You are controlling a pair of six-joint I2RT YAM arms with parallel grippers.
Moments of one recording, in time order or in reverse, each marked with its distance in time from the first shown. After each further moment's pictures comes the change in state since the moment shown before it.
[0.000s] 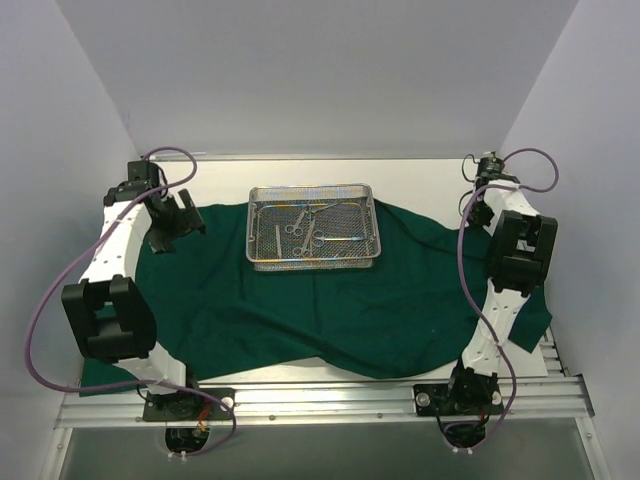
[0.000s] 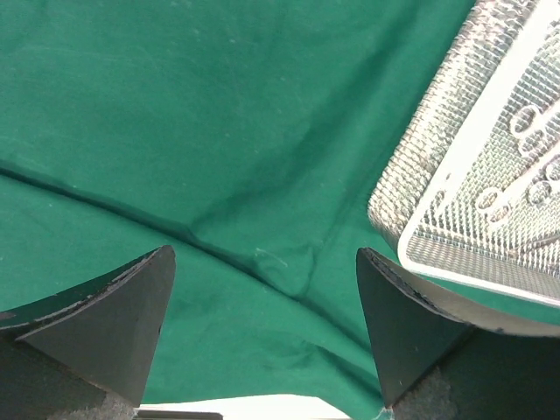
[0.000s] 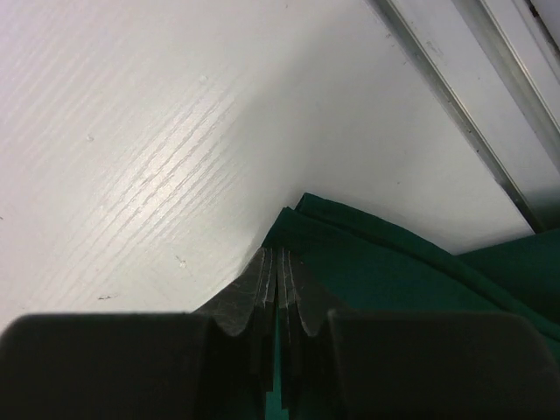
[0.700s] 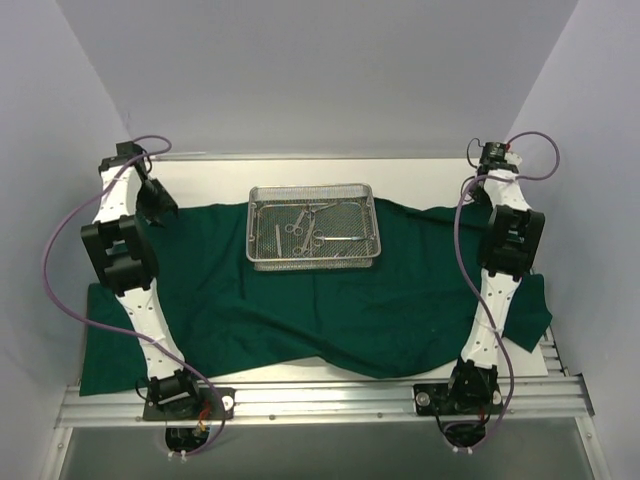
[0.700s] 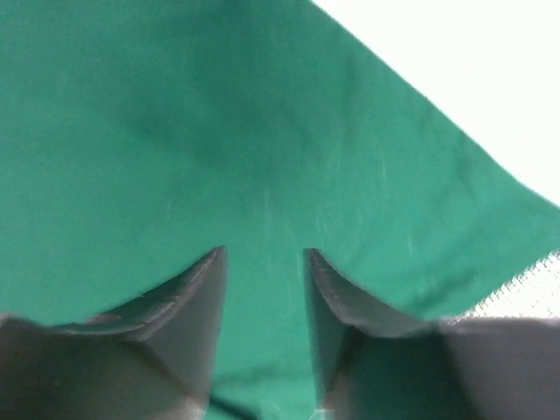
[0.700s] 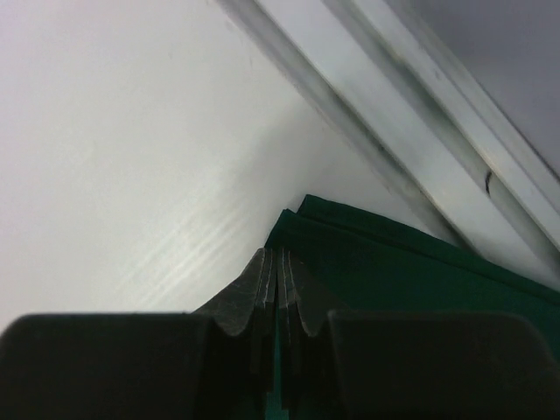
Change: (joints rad) left arm 0.140 0.632 0.606 -0.126 -0.058 -0.050; right arm -0.026 0.292 0.381 0.050 0.017 -0.007
